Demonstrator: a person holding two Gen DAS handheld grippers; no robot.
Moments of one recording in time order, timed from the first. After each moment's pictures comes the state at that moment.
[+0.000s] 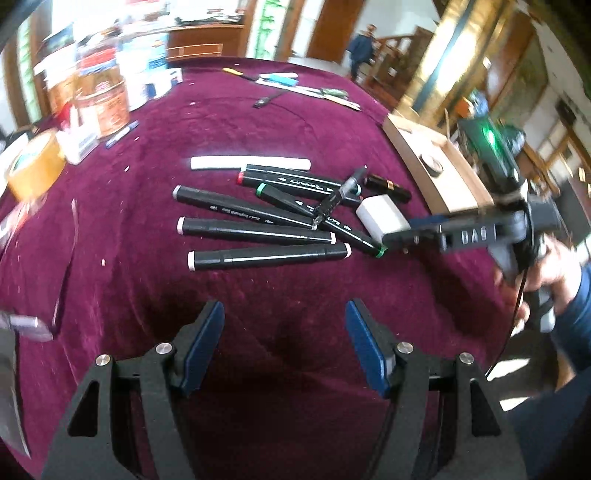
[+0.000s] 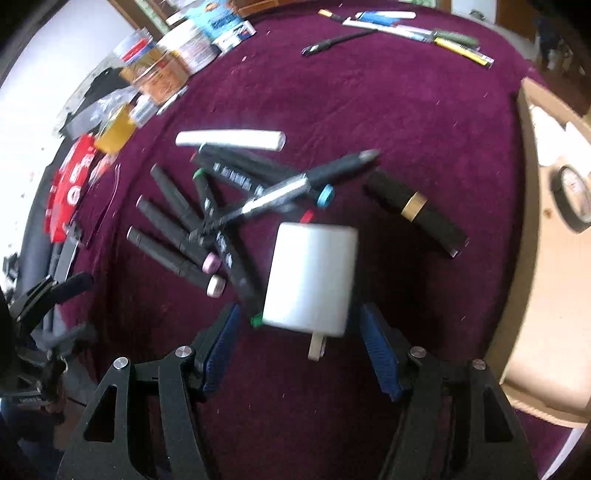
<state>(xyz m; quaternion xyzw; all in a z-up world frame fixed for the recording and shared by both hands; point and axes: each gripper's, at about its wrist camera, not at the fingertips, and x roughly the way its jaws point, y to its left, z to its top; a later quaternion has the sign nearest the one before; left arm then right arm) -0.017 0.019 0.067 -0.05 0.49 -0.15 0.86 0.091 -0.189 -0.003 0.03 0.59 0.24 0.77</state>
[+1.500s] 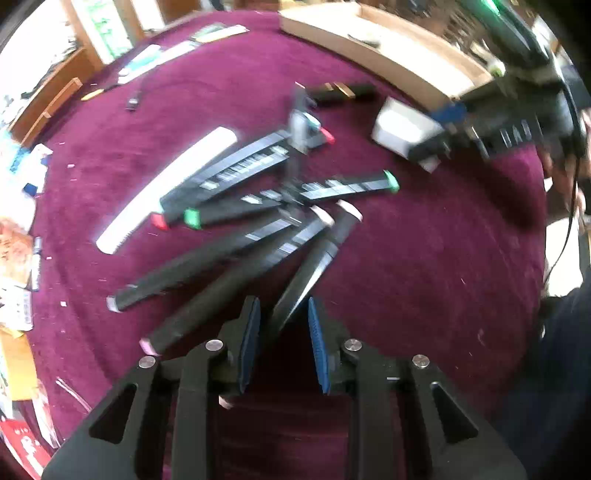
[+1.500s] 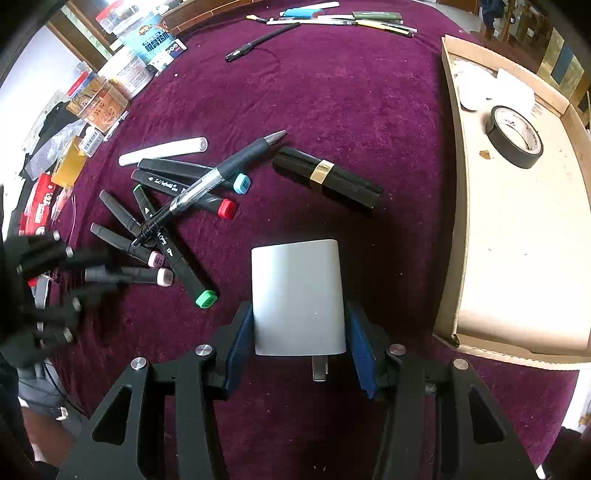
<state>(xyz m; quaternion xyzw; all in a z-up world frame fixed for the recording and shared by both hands) 0.042 -0.035 0.028 0.24 0.55 -0.30 0.75 0.083 -0.221 -0.018 0.05 0.61 0.15 0.77</state>
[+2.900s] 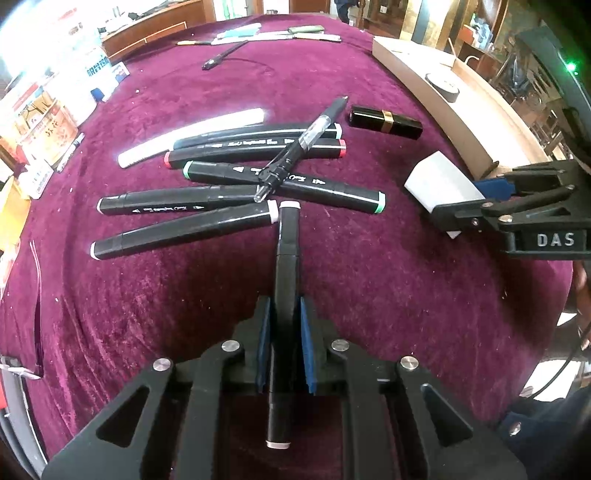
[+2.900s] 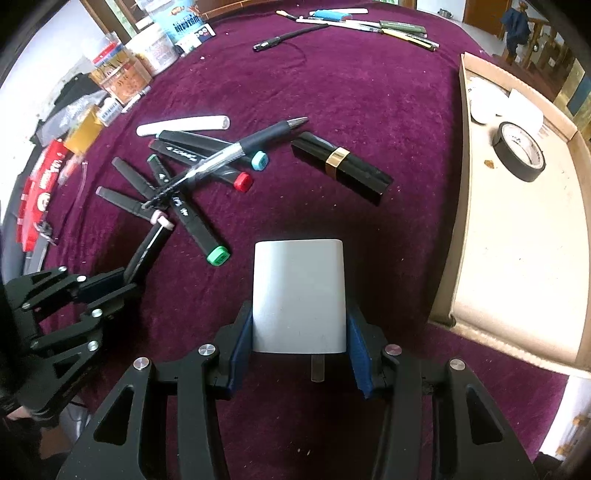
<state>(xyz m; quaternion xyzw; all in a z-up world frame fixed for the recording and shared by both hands) 0.003 -0.060 0.022 0.07 0.55 -0.11 0.82 0.058 -0.222 -0.013 0.02 0.60 0.19 0.78</state>
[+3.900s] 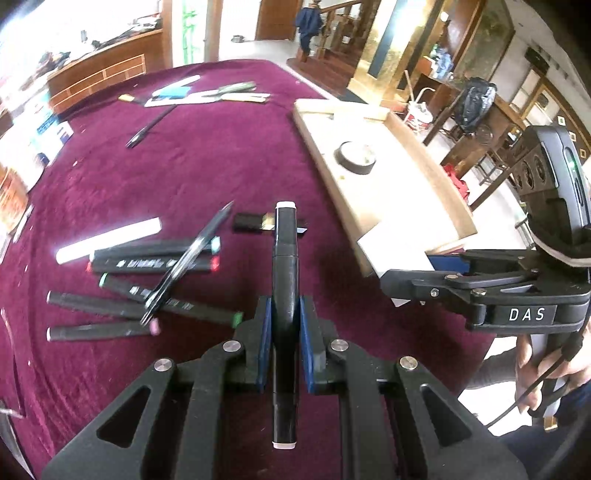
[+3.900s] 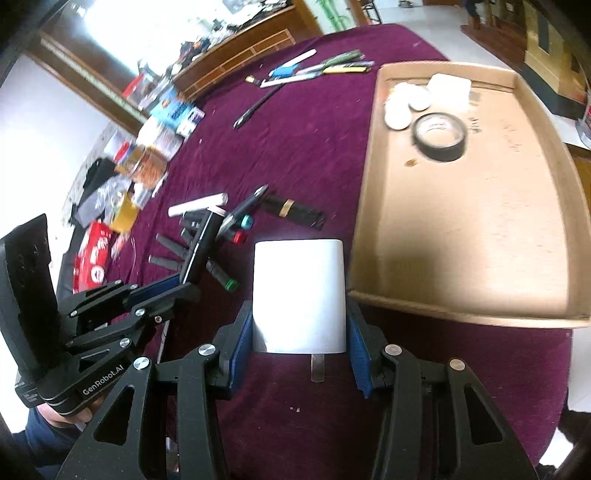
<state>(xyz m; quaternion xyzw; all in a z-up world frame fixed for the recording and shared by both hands) 0.039 -0.139 0.096 0.01 0.51 -0.20 0.83 0.048 -0.323 0.033 0.18 0.54 0.19 0.80</state>
